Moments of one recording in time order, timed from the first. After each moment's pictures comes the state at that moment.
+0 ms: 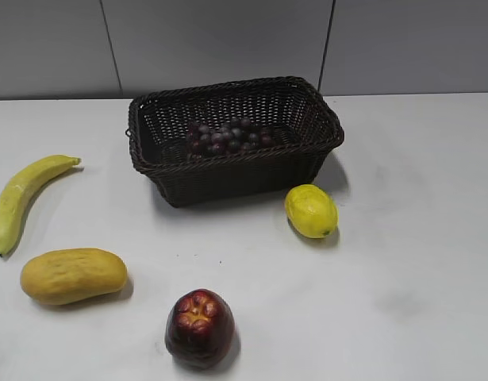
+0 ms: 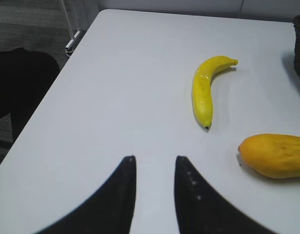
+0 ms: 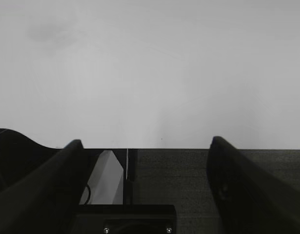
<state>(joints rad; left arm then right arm) 0.00 0.00 -0.48 0.10 1.08 -0.02 0.05 0.70 -0.60 0.06 1.07 -0.02</state>
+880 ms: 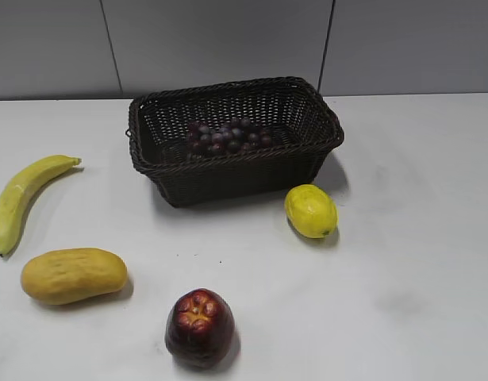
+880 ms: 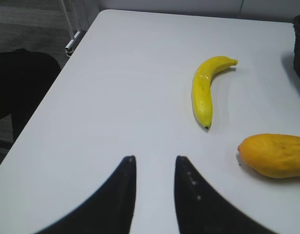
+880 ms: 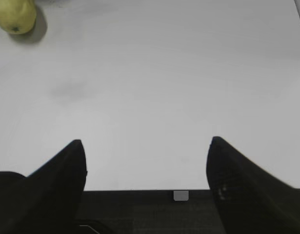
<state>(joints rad) 0.00 0.00 -0.48 0.10 1.08 -0.02 0.05 0.16 -0.50 0.06 1.04 -0.03</state>
